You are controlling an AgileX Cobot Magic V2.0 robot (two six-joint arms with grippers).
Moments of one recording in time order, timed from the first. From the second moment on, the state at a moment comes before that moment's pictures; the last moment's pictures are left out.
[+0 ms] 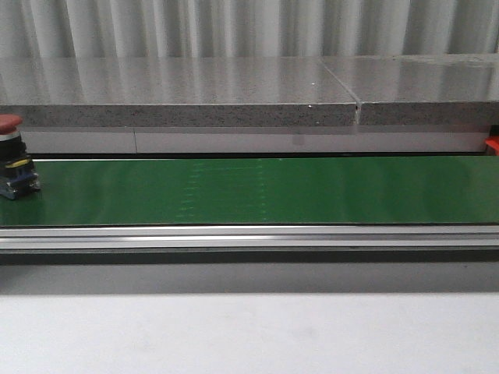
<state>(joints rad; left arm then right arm) 0.42 2.06 -1.57 -0.10 0.72 0.12 0.10 0.64 -0.62 0.13 0.47 -0.21</state>
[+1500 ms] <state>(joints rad) 0.19 1.55 -1.44 -0.14 0.92 0.12 0.10 0.64 -0.62 0.13 0.47 -0.21</state>
